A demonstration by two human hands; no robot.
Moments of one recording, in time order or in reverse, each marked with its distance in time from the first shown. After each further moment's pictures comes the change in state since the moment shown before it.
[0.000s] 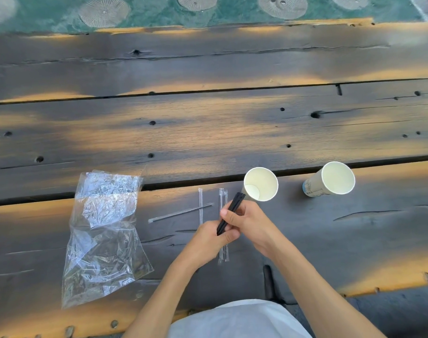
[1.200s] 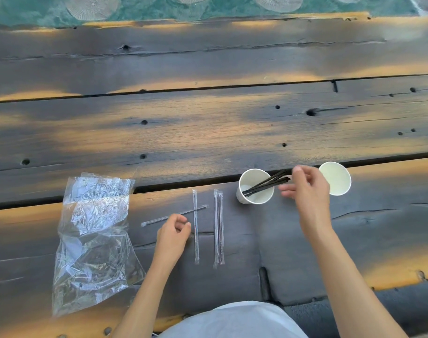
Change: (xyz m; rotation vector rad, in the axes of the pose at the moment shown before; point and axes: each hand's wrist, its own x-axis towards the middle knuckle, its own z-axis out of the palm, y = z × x) left_hand 0.009 -0.048 -0.035 0.044 0.519 -0.174; right_hand -0.001 -0.033 -0.095 0.026 0.848 -0.220
